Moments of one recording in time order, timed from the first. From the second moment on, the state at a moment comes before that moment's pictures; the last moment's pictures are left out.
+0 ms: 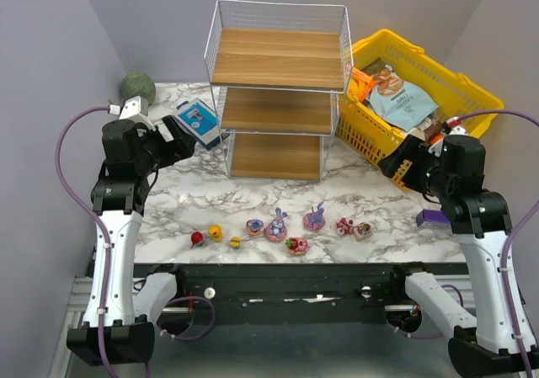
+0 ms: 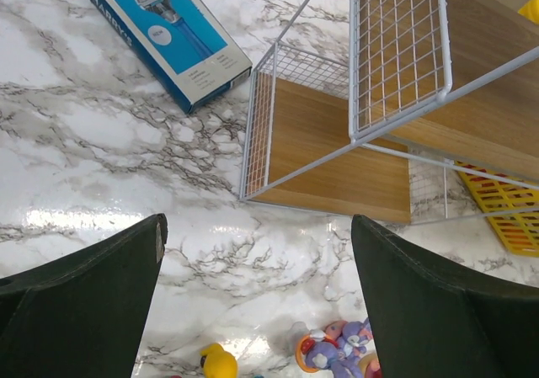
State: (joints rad) left arm 0.05 0.92 1.10 -0.59 0.23 -0.39; right arm 0.10 0.82 1.17 -0.93 -0.04 0.50
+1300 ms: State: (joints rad) left arm 0.05 1.00 0.97 -0.49 0.24 -0.50; right arm 0.58 0.81 0.81 -0.68 -0.10 0.65
